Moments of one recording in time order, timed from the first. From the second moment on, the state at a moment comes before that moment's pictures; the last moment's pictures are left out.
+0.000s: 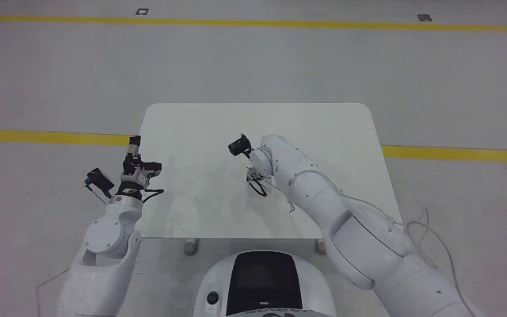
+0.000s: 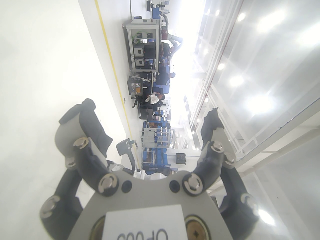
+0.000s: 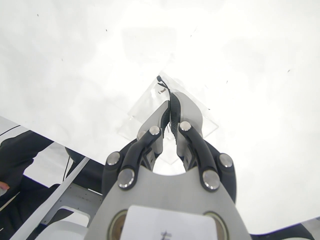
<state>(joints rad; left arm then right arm) 1.73 -1.15 -1.60 -1.80 -0.42 0.00 0.00 -0.58 -1.78 0.64 -0.41 -0.95 -0.08 0.94</state>
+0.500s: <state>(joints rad) 1.73 -1.15 -1.60 -1.80 -0.42 0.00 0.00 -0.72 -1.63 0.84 -0.78 -0.93 -0.19 1.09</state>
